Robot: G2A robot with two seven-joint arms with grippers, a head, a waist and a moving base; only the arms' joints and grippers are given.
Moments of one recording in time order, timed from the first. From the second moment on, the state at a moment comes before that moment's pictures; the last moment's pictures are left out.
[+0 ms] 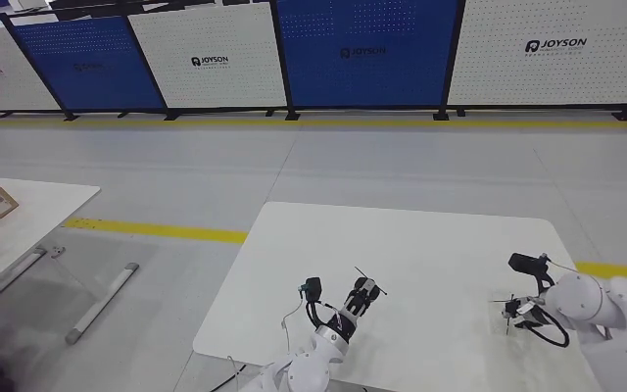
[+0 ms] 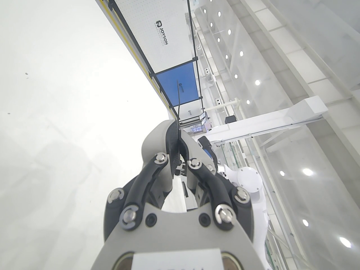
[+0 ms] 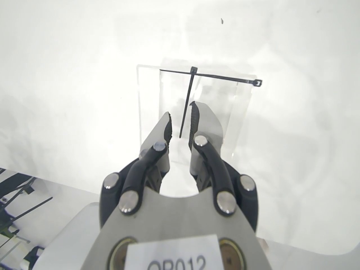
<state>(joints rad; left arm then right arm) 1.45 -1.26 -0.85 -1.60 -0.07 -0.10 0.29 -0.98 -0.94 1.13 -1.37 -0.70 0.27 1.35</state>
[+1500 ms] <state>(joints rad) 1.64 -1.23 -0.92 -1.86 0.09 -0.24 0.23 -0.92 -0.97 1.07 -1.29 -0.72 0.28 1.35</state>
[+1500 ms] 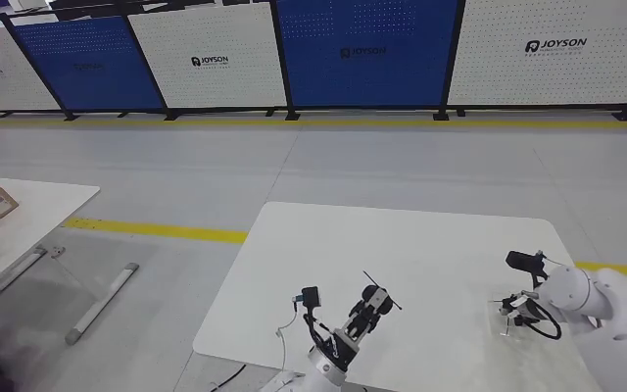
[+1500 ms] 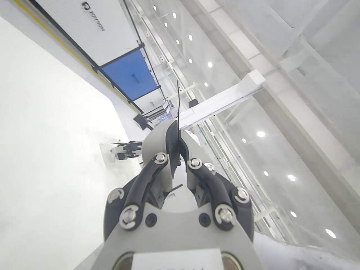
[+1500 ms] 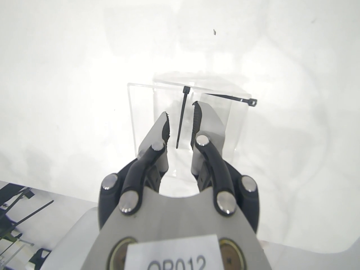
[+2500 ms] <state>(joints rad) 1.64 -1.26 -0.87 -1.96 0.23 -0.30 0.36 -0.93 -0.97 1.09 -1.31 -0.74 0.27 1.37</state>
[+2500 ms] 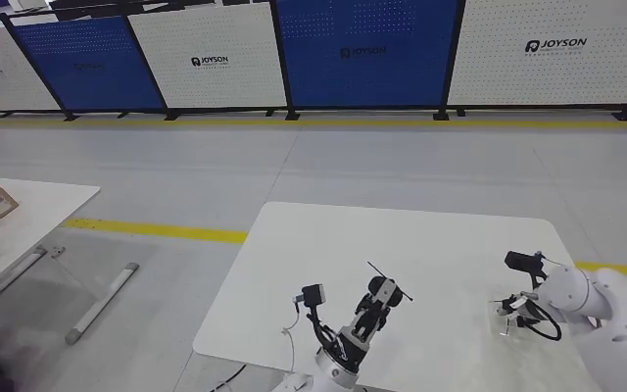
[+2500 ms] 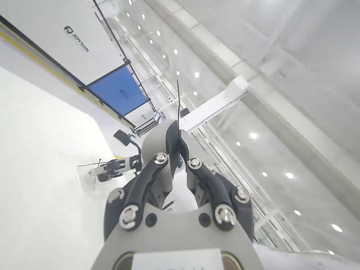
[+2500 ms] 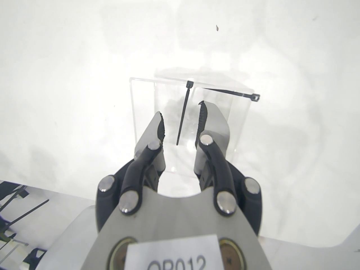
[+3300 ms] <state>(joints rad) 1.56 -1.30 -0.90 -1.76 0.13 -0.18 0.42 -0.91 -0.98 1.07 -1.30 -0.76 0.27 1.39</state>
